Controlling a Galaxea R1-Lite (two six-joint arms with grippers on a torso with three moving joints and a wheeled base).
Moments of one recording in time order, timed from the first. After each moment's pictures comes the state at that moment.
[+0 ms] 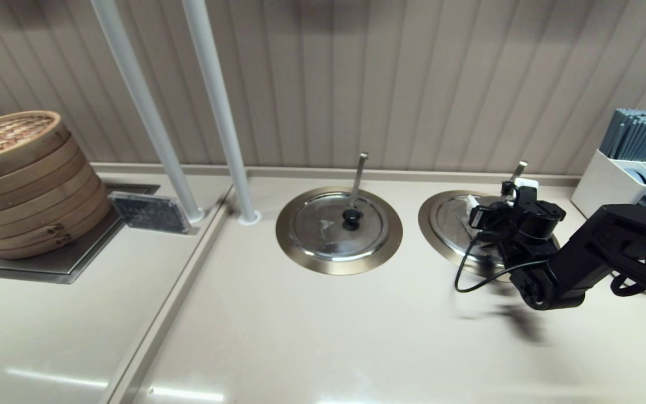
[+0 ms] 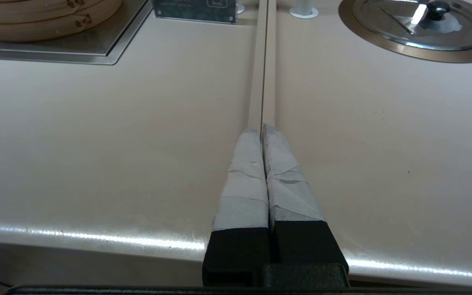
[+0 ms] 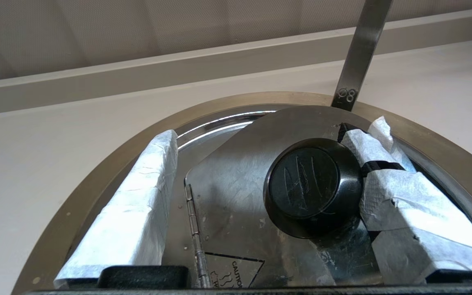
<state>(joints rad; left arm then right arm) 0.00 0.00 0.00 -0.01 0.00 0.00 0.05 2.38 -1.07 -1.37 -0.25 0.06</state>
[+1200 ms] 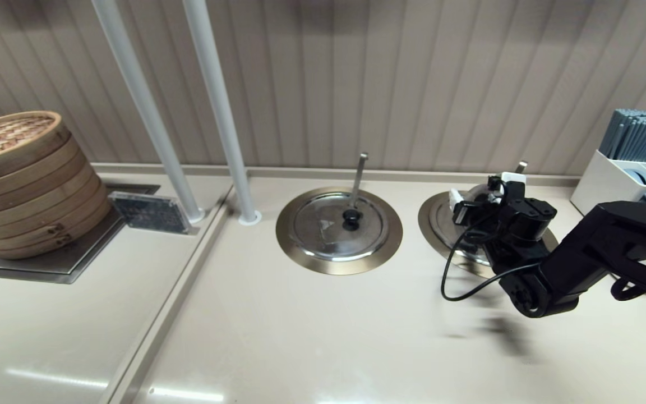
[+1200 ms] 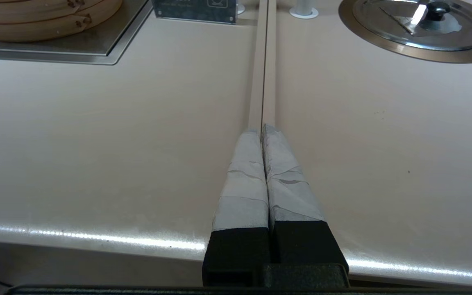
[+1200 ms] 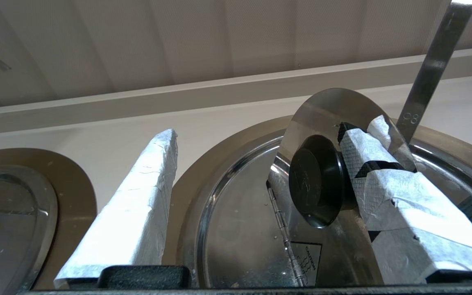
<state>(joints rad) 0.00 0.00 0.00 -0.01 0.00 0.00 0.15 2.32 -0.99 -1.44 -0.27 0.06</state>
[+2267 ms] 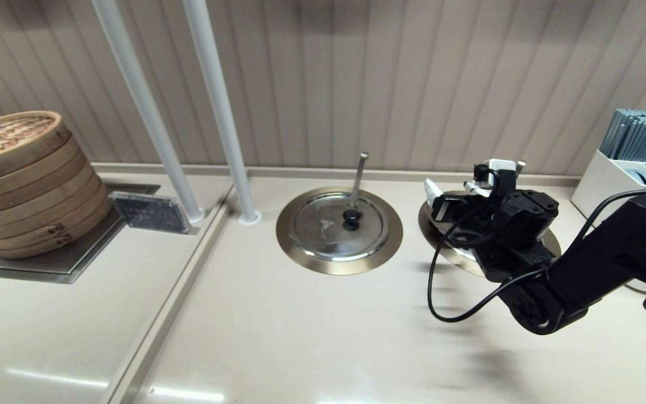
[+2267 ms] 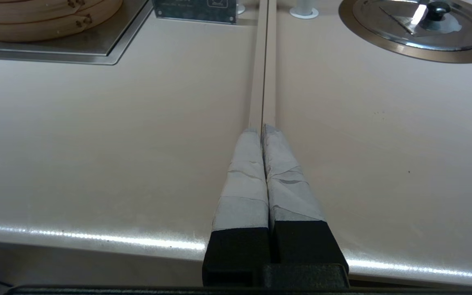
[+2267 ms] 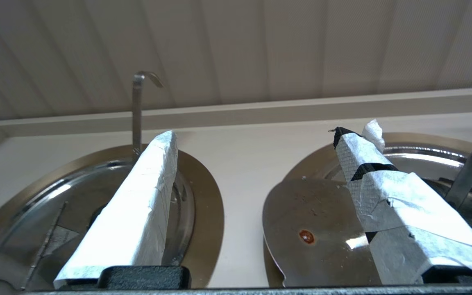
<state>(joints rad) 0.00 0.00 0.00 -0.01 0.00 0.00 0.31 2.13 -0.86 -1.47 -0.29 0.05</state>
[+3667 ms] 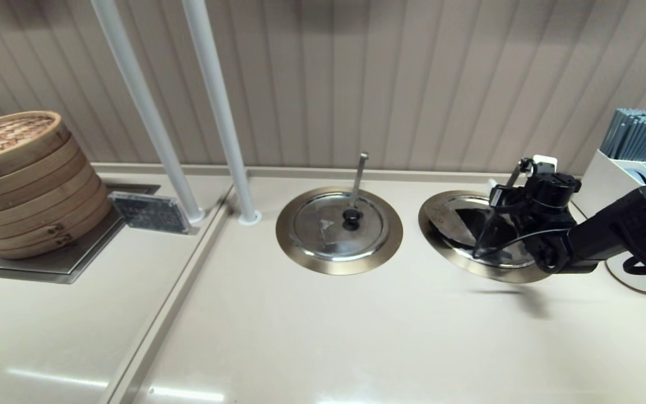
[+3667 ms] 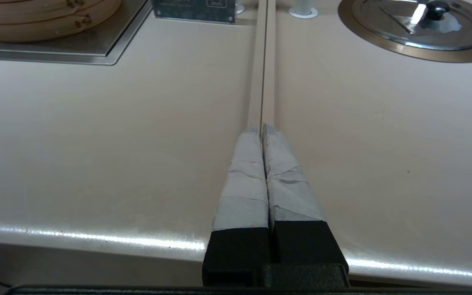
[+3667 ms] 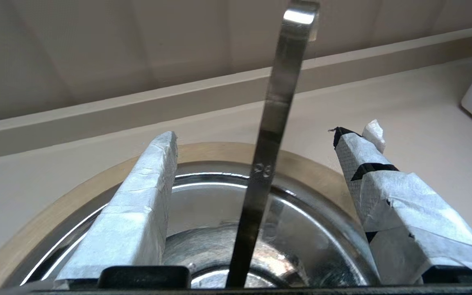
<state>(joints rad) 0.00 0.00 0.00 -0.01 0.00 0.00 -0.06 2.39 -1.36 -1.07 -0.28 0.06</state>
